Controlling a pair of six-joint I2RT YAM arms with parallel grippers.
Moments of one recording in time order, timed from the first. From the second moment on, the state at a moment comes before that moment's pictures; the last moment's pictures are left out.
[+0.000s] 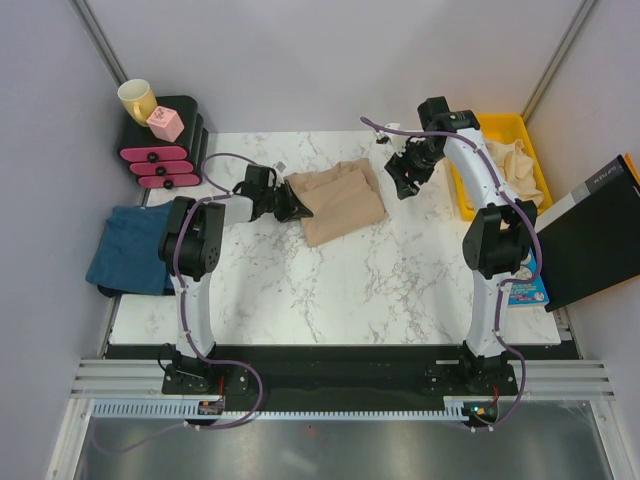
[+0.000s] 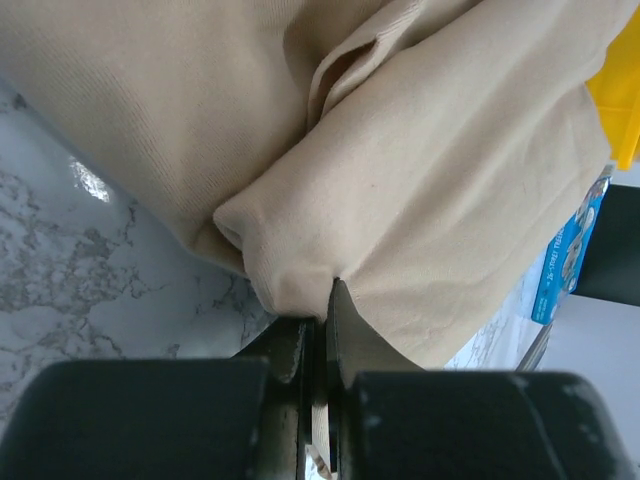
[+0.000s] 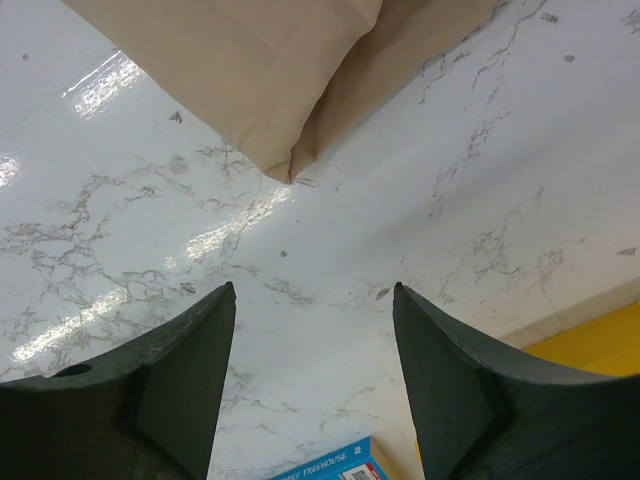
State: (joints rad) left arm -0.24 2.15 1.31 0.07 0.59 -0.65; right arm 0.18 2.14 2.14 -1.23 -0.39 -0.76
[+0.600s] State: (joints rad) left arm -0.20 2.13 1.67 -0.54 0.50 -0.19; right arm 0.18 2.13 2.14 -1.23 -0.39 -0.77
